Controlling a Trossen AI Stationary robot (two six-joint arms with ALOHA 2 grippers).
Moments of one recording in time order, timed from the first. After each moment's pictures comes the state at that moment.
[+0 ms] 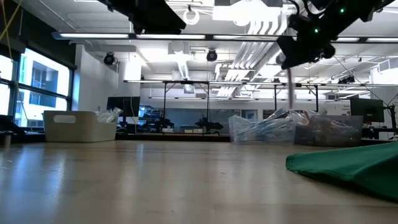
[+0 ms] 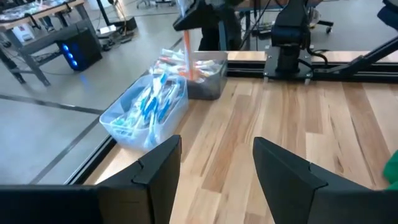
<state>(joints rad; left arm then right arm) -0.09 1.20 0.84 0.11 -0.48 0.01 -0.28 0.92 0.65 -0.22 0.73 0.23</state>
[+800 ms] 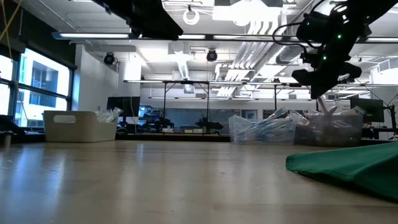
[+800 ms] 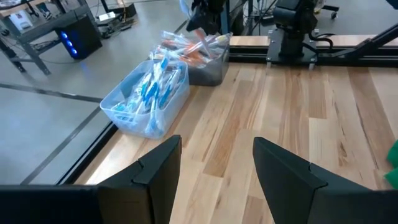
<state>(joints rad) -0.09 1.20 0.84 0.05 -0.48 -0.01 -0.71 0.97 0.65 -0.58 0.58 0.40</state>
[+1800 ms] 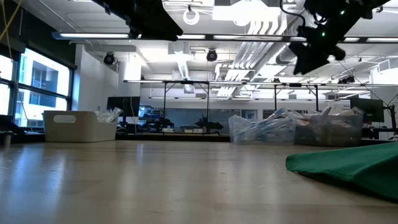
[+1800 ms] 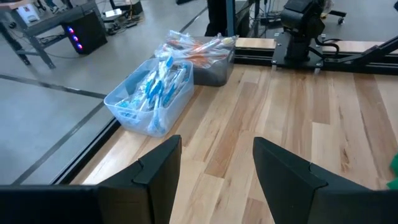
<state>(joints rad) -0.09 1.20 0.84 0.05 -0.50 -0.05 -0.75 0.89 0.77 -0.49 0.45 0.12</state>
